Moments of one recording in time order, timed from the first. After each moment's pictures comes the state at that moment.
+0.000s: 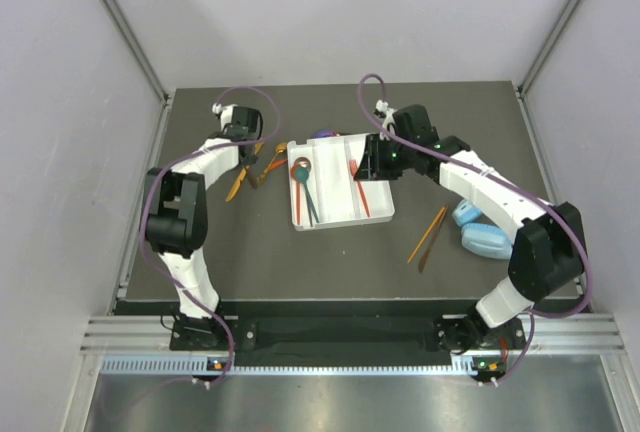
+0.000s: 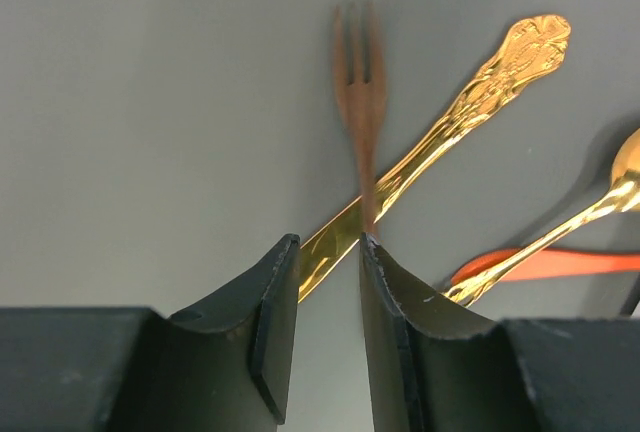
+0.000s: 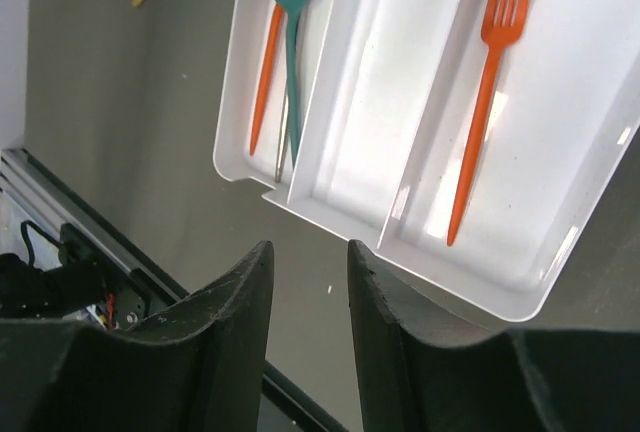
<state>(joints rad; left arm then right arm) -0.18 1.87 1.32 -0.38 -0.47 -0.44 0.51 1.56 1.30 -0.49 -0.34 0.43</state>
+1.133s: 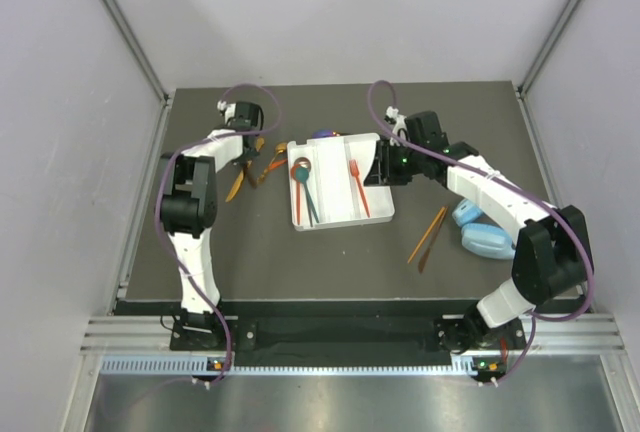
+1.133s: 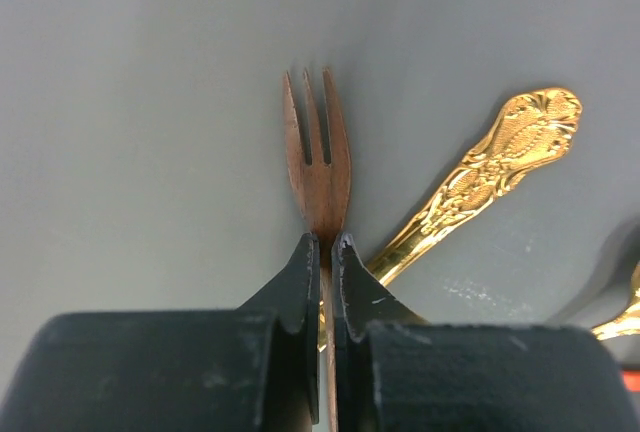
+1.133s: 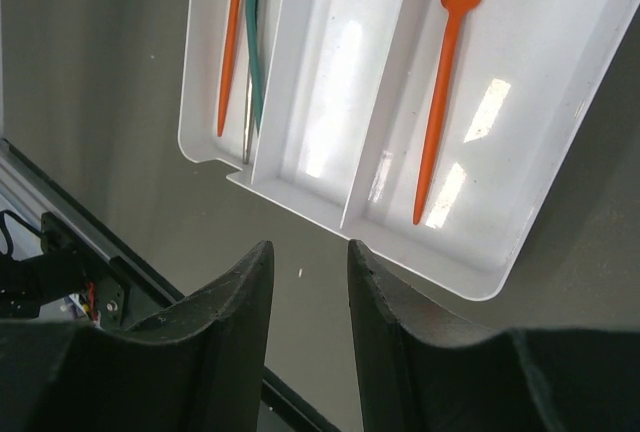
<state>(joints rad) -0.15 2.11 1.51 -0.39 -0.42 -0.41 0.44 1.54 1.18 -0.46 -0.39 0.38</state>
